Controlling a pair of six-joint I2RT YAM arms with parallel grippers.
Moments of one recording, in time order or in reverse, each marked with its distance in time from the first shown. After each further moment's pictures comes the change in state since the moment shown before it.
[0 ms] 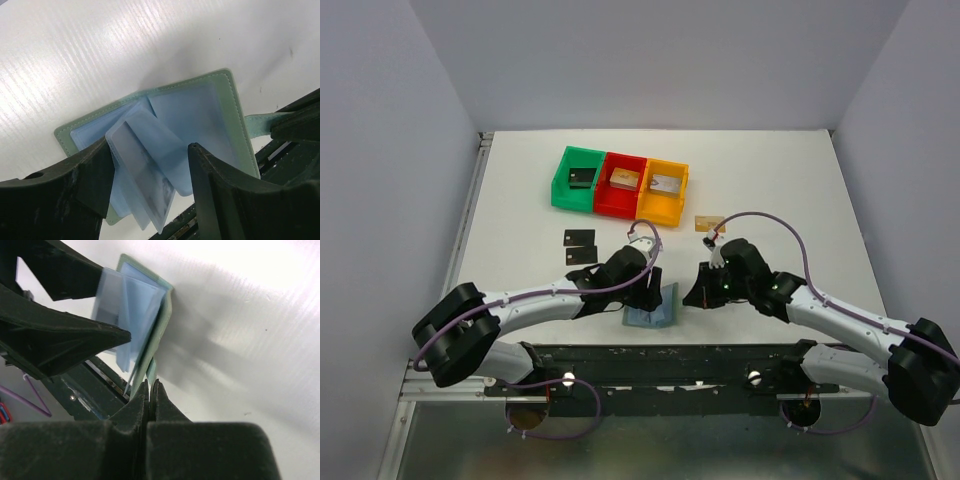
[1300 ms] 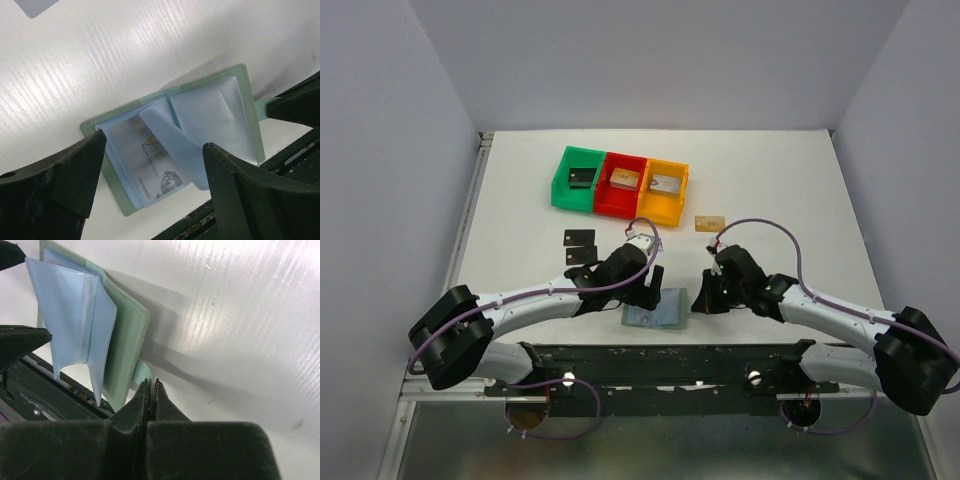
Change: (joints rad) left arm 0.000 -0.019 0.040 -0.104 -0.075 0.030; right arm -0.001 0.070 -0.047 -0.033 0.116 0.026
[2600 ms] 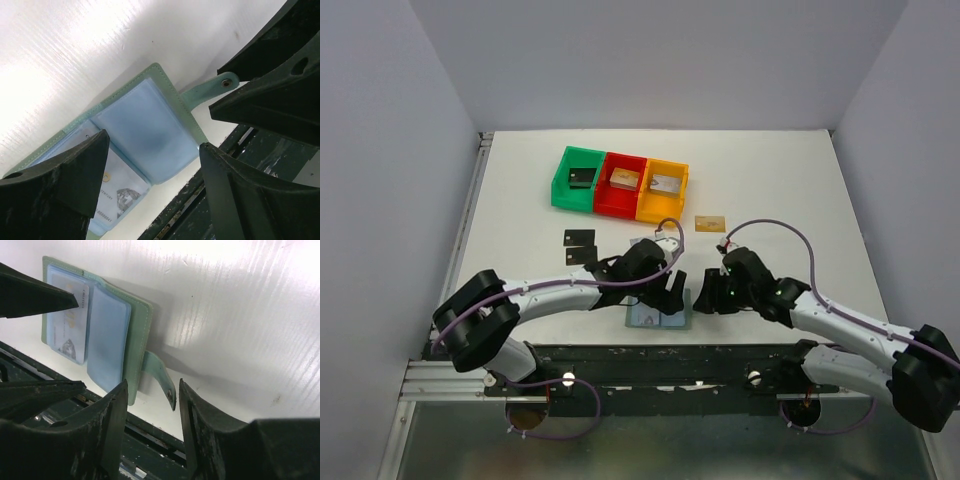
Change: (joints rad) left arm -0.037 0.159 0.101 0.095 0.244 0.060; right arm -0.002 -0.105 -0.022 -0.066 0.069 0.035
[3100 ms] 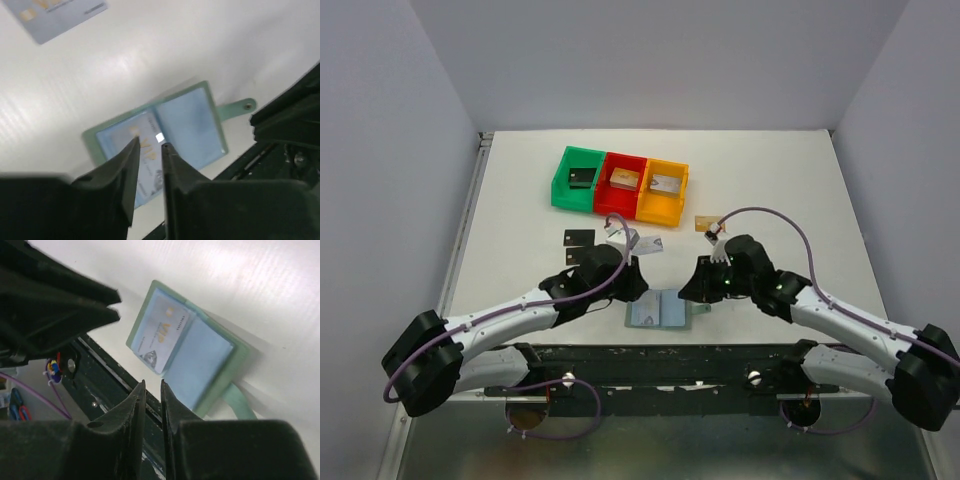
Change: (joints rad) left arm 0.071 -0.349 -0.197 0.050 -0.158 -0.092; right arm -0.003 -0.045 0.077 0.107 -0.168 -0.018
